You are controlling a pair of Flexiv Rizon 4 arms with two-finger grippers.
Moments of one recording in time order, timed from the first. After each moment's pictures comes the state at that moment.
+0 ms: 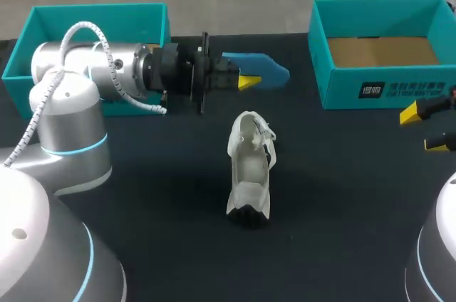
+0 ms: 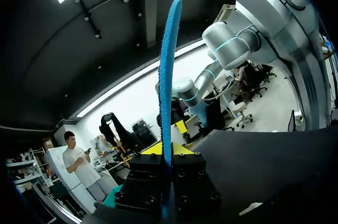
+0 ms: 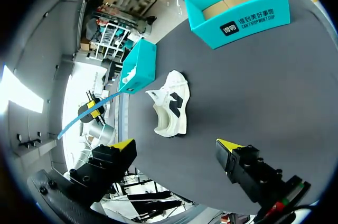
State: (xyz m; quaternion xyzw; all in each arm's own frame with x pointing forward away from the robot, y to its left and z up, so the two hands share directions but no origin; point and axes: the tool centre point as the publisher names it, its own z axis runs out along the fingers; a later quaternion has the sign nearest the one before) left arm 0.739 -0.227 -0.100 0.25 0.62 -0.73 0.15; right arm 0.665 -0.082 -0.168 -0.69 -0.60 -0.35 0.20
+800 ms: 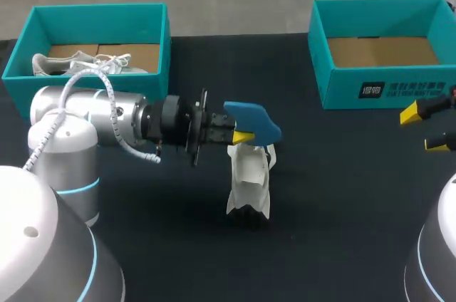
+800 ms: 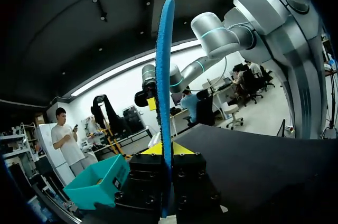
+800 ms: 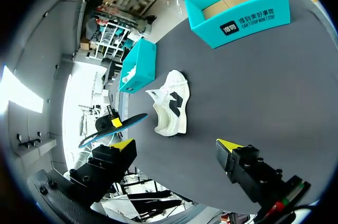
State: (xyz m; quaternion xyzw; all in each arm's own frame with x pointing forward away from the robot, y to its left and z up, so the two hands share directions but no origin) left arm 0.695 -0.218 -0.196 0.21 0.67 -0.71 0.09; right arm 0.664 -0.082 -0.167 -0.69 -0.60 -0.34 0.20
